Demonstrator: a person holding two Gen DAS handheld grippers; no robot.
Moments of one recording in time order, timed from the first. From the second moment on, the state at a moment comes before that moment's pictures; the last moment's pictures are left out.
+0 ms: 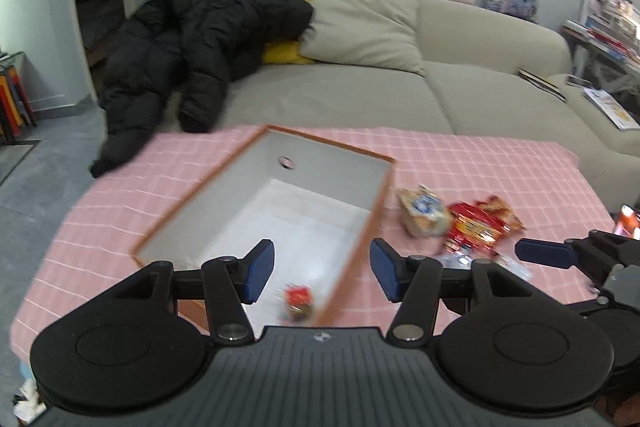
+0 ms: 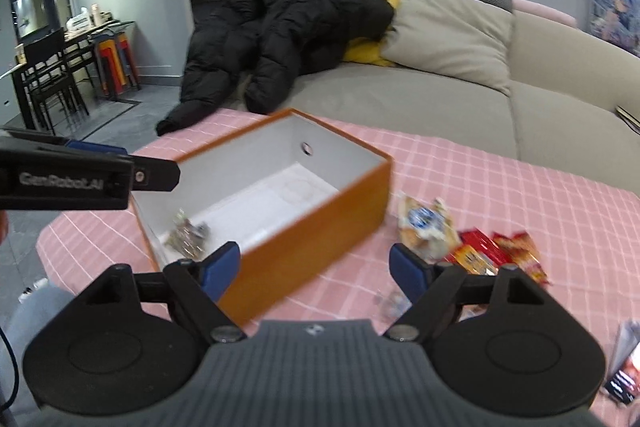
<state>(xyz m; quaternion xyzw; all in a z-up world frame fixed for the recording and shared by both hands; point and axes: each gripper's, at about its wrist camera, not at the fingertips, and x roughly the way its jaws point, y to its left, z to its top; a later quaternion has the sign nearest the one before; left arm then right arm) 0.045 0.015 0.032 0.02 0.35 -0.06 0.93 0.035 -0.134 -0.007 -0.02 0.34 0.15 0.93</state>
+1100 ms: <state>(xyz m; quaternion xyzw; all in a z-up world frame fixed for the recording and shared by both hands) 0.093 -0.122 -0.102 -0.01 0.51 -0.21 0.83 0.034 -0.260 -0.133 -0.06 0.47 0.07 0.88</state>
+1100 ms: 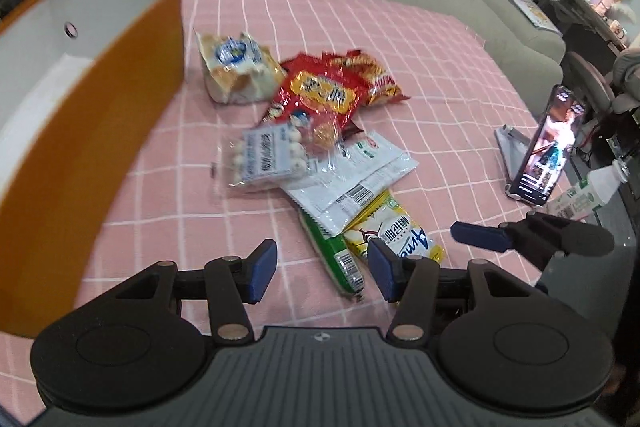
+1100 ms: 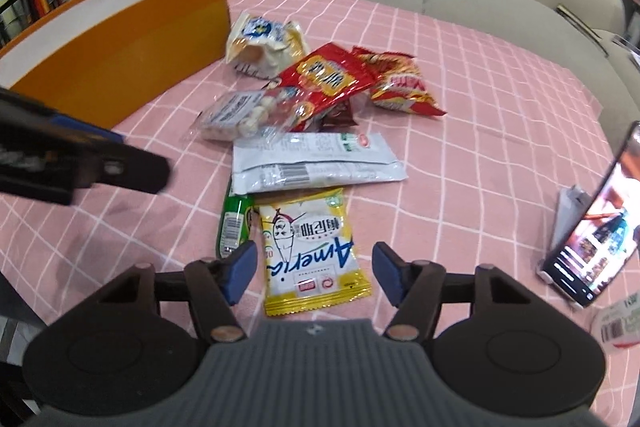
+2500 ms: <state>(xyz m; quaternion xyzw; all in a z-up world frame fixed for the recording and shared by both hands) 0.111 -0.104 -0.149 0.08 0.56 -0.15 0.81 0.051 -0.242 -0.161 -0.08 0.49 0.12 0.86</state>
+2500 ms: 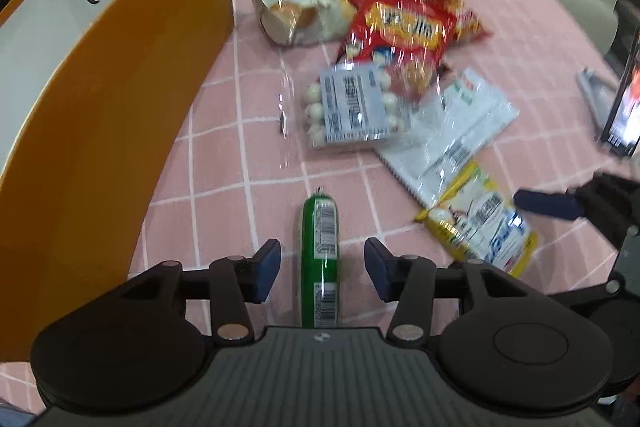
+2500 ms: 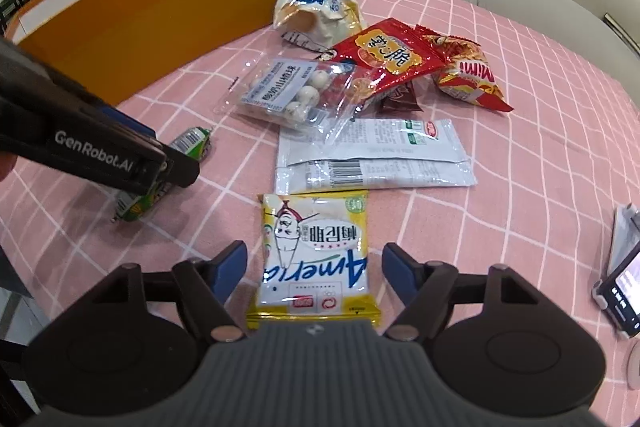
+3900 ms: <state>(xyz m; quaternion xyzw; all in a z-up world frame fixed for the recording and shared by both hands) 0.091 -0.002 0.021 0.06 0.41 -0.10 0.90 0.049 -0.144 -0.001 -0.07 0.35 0.21 0.91</state>
